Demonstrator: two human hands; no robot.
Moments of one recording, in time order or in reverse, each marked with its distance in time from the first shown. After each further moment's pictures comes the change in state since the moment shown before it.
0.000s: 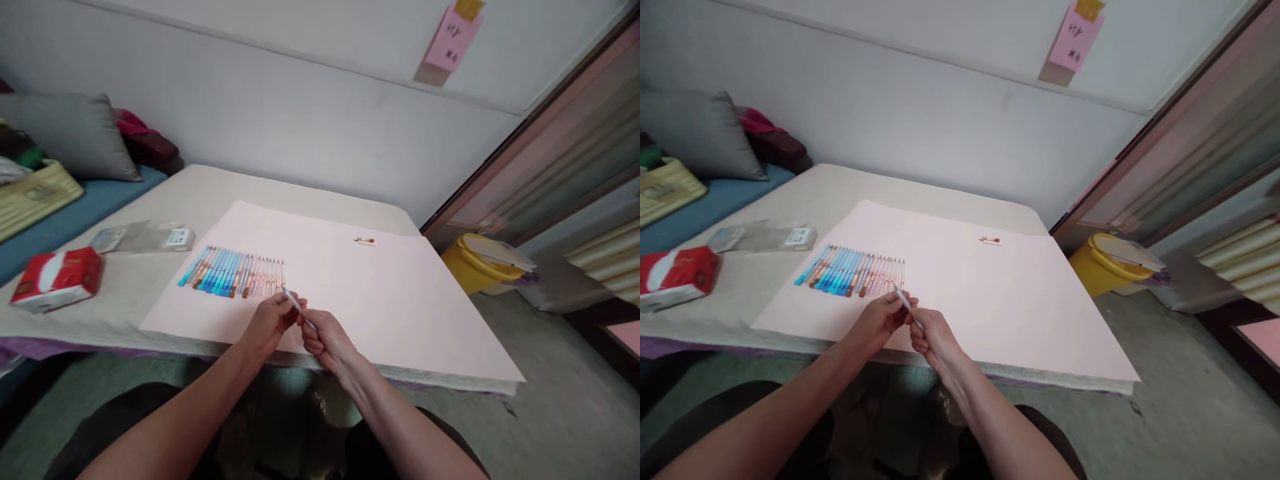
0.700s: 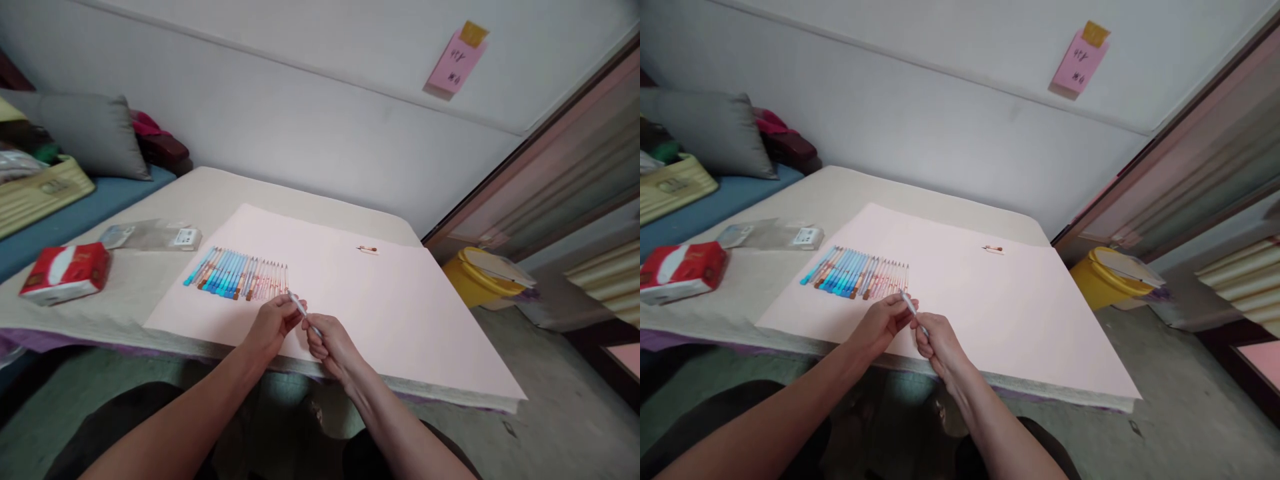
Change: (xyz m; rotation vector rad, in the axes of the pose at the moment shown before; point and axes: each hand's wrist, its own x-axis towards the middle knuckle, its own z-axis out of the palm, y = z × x) left_hand 0.001 0.003 0.002 -0.049 0.125 0.011; right_hand -0.001 -0.002 0.002 -0.087 0.022 -0.054
